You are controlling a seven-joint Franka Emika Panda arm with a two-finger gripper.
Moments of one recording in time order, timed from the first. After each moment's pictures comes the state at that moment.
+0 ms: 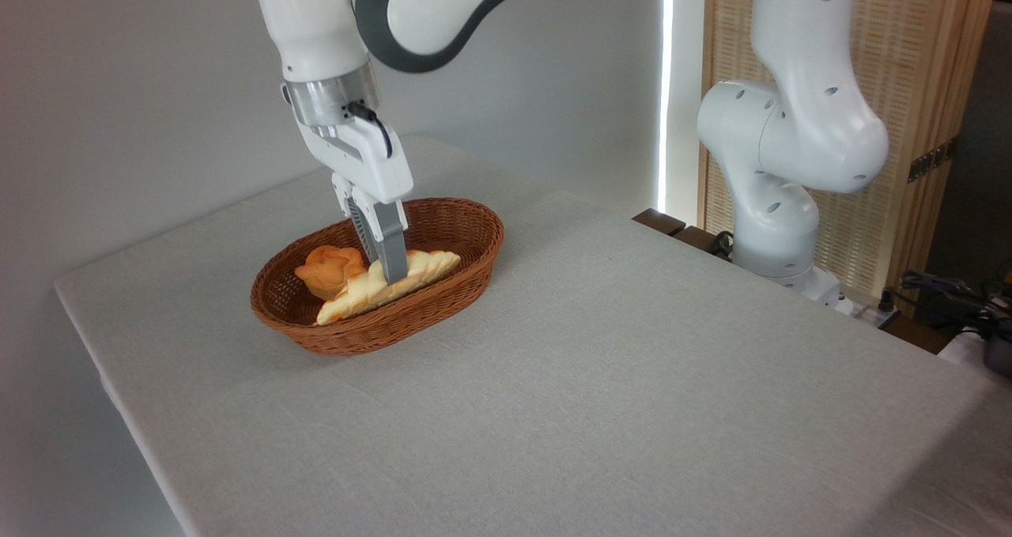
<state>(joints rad) -0.03 -0.02 -0.34 -1.93 0.01 1.87 0.47</state>
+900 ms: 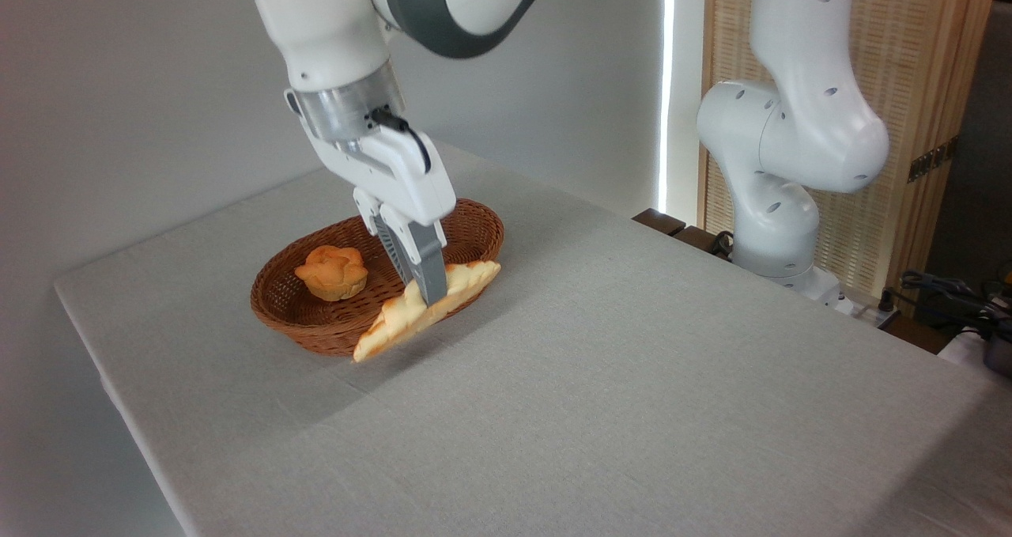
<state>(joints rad) -0.02 0.00 -0.14 -1.83 0.00 1.71 0.63</state>
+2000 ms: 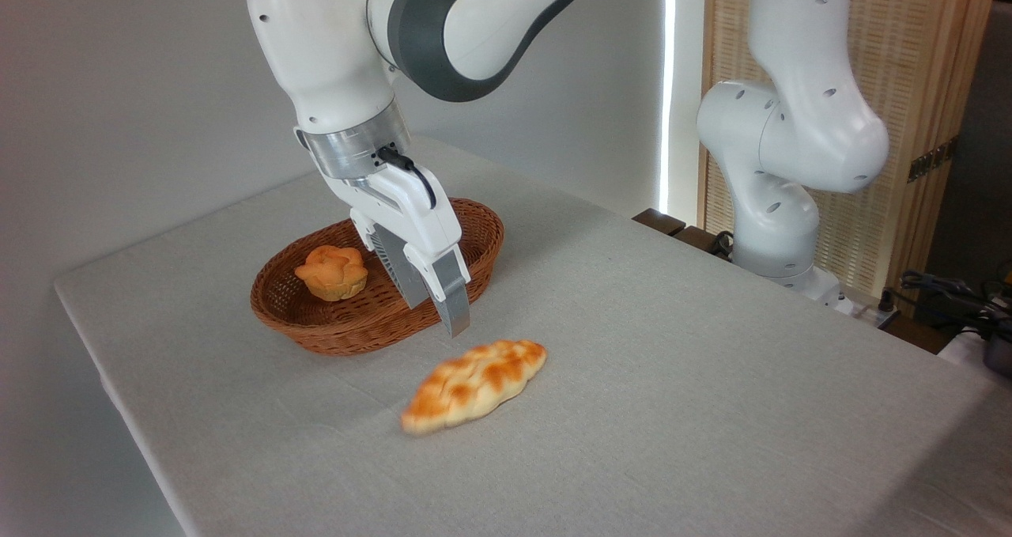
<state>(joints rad) -0.02 0.02 -0.15 -1.88 0.00 1.75 0.64</state>
